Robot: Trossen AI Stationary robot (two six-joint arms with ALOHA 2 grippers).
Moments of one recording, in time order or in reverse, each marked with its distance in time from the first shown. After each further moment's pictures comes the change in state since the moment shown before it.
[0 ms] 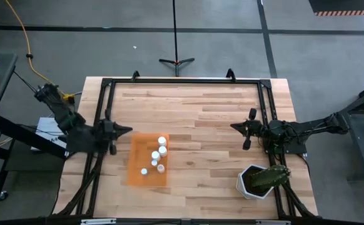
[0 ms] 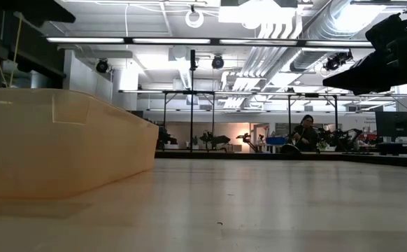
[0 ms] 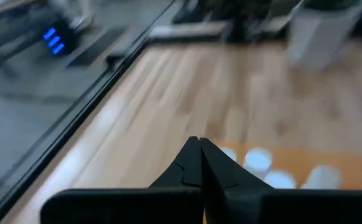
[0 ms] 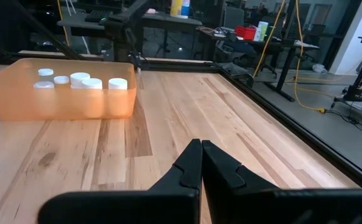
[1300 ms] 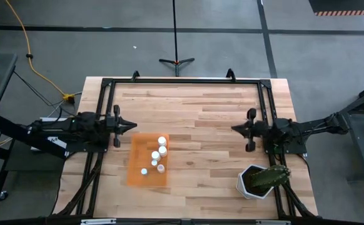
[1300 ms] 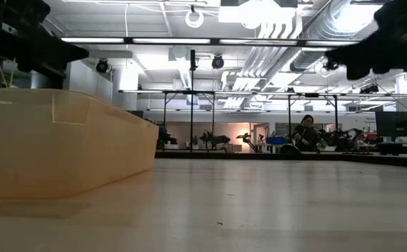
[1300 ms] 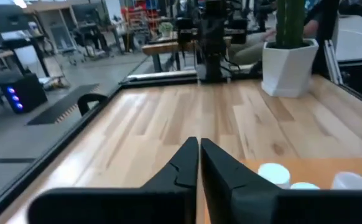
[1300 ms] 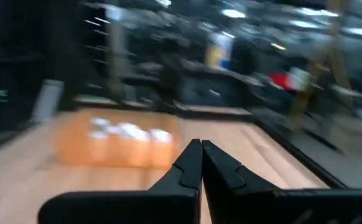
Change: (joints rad) left arm 0.739 -0.569 -0.501 0.506 0.840 0.544; right arm 0.000 0.000 0.000 0.177 -0.124 -0.040
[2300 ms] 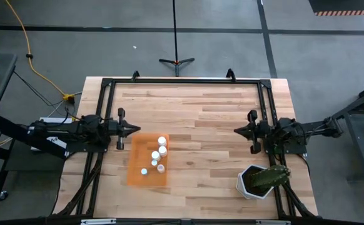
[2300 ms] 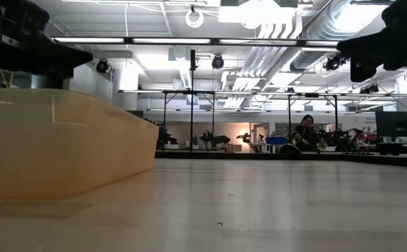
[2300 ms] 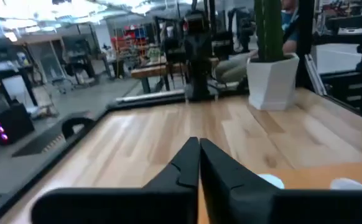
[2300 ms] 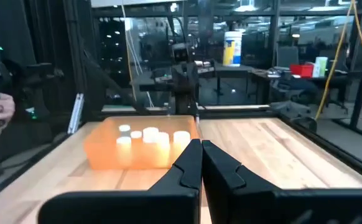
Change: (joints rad) left arm 0.000 -0.012 -0.154 0.251 0.072 0.041; right arm 0.003 -0.216 0.001 -0.158 -0.132 0.106
